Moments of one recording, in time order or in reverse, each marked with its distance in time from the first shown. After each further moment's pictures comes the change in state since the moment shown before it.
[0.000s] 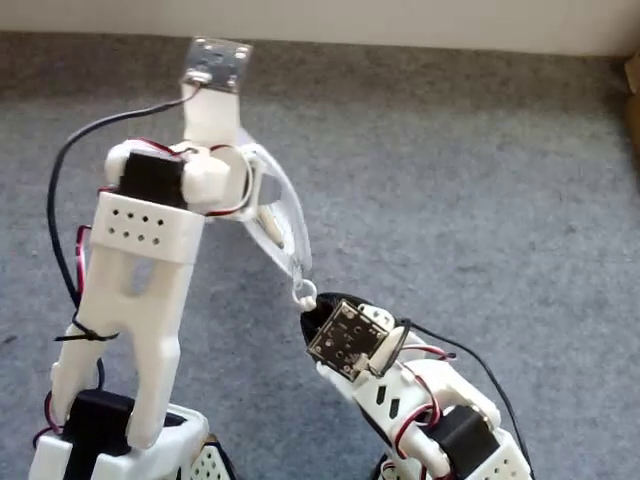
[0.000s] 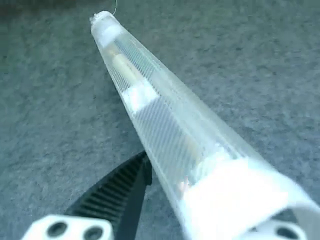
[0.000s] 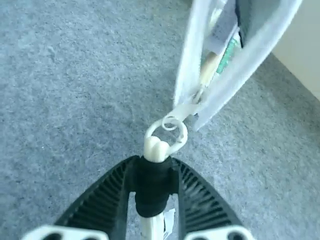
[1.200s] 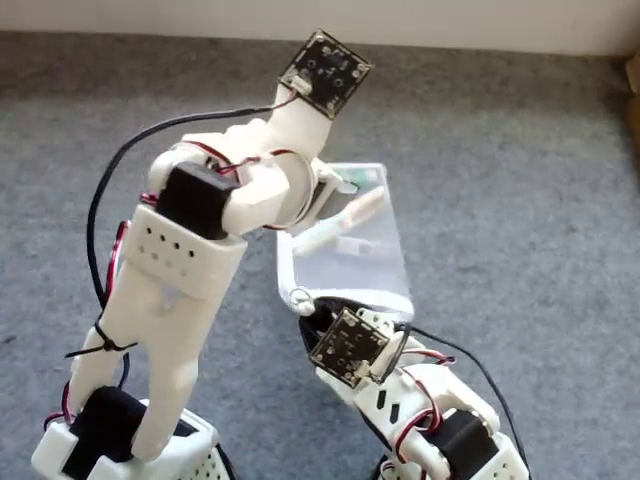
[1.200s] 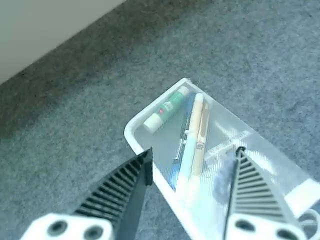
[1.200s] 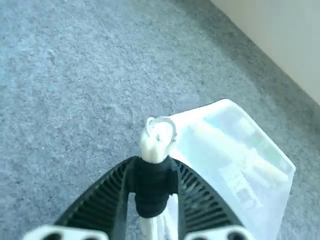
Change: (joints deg) left arm 13.3 0.1 -12.0 -0.2 -11.2; right arm -0.2 -4.1 2.2 0.1 0.2
